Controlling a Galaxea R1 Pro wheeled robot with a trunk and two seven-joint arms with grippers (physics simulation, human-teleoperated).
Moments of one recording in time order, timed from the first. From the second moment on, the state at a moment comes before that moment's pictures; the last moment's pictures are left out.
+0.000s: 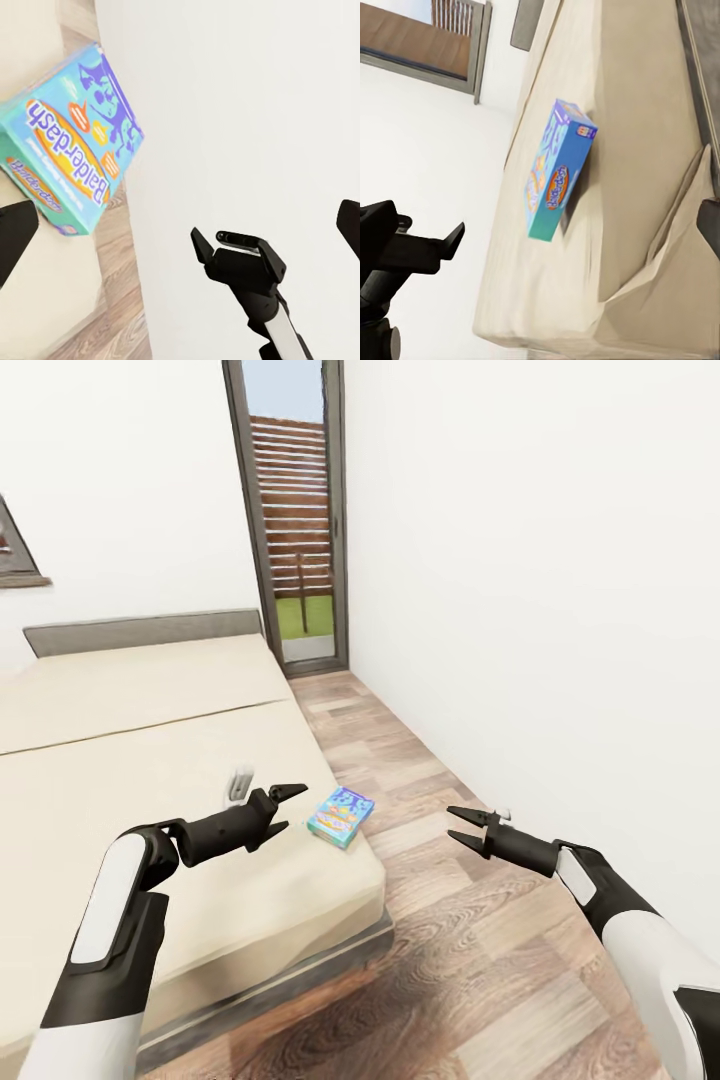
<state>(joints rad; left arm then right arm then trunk) -0.54 -0.02 0.10 -1.60 1.53 1.00 0.56 -0.88 -0.23 -0.09 -0.44 -0.50 0.79 1.16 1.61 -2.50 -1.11</state>
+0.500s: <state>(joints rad) -0.54 -0.02 0.10 -1.60 1.53 1.00 0.56 -0.88 -0.23 -0.09 -0.44 -0.50 0.79 1.17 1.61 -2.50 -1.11</state>
